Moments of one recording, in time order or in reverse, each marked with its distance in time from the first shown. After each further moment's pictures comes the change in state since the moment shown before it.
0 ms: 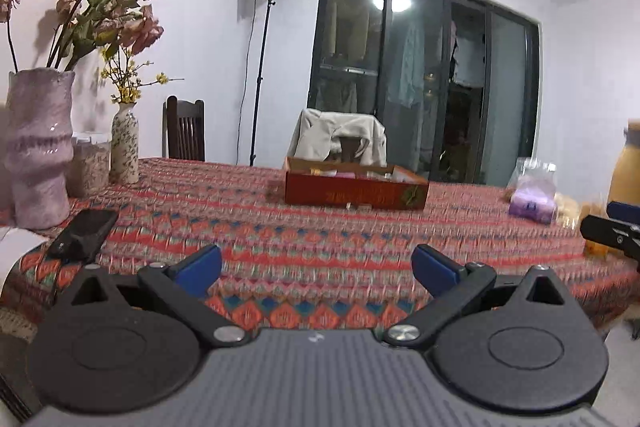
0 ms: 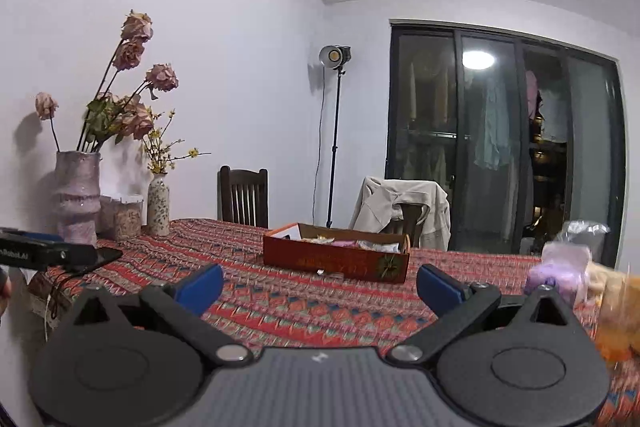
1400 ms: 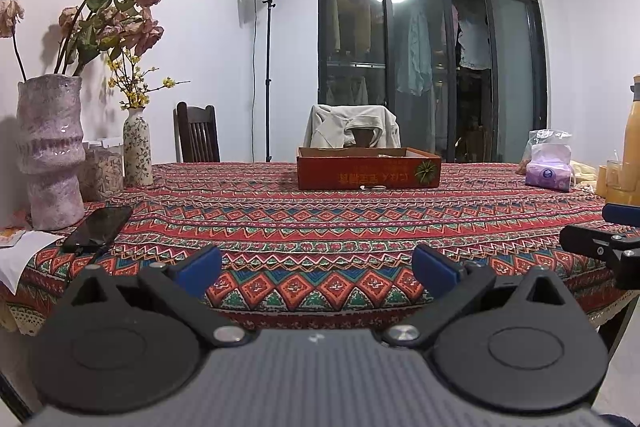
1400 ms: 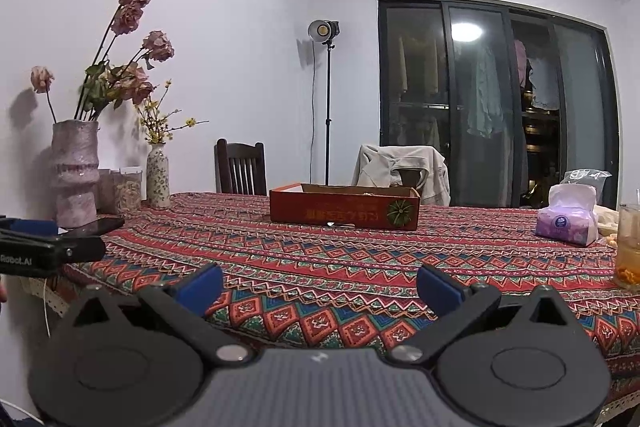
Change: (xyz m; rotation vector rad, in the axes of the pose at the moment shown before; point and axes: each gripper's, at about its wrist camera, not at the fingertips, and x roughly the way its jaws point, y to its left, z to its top) left arm 0.002 -0.011 -0.028 0.074 -0.007 0.057; right arm 0.010 0.024 -0.064 0.051 0.056 -0.019
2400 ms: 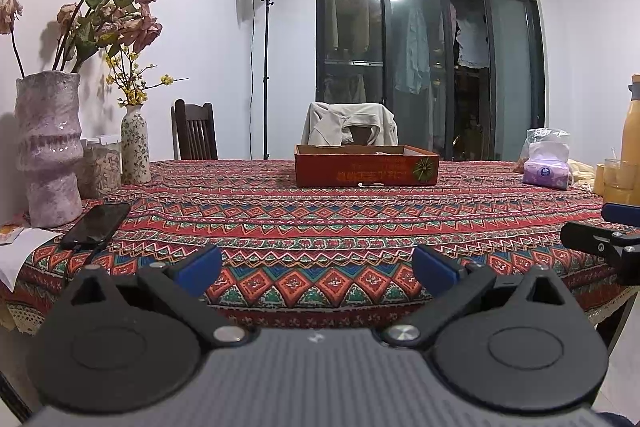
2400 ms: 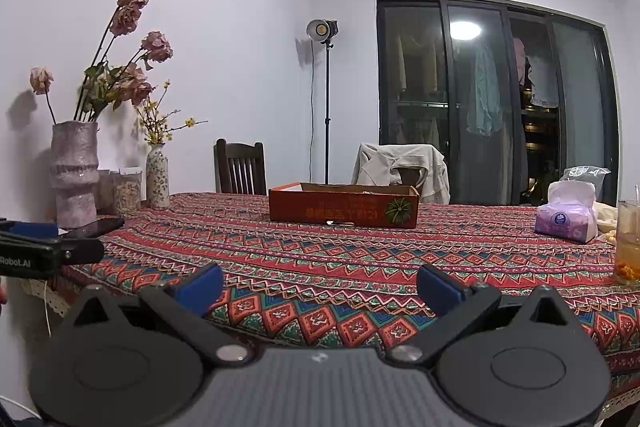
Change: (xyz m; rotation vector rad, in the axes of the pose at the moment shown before) left arm -0.001 0.001 0.000 -0.005 0.008 -0.010; right arm -0.001 -0.001 -0.003 0.010 -0.003 -0.002
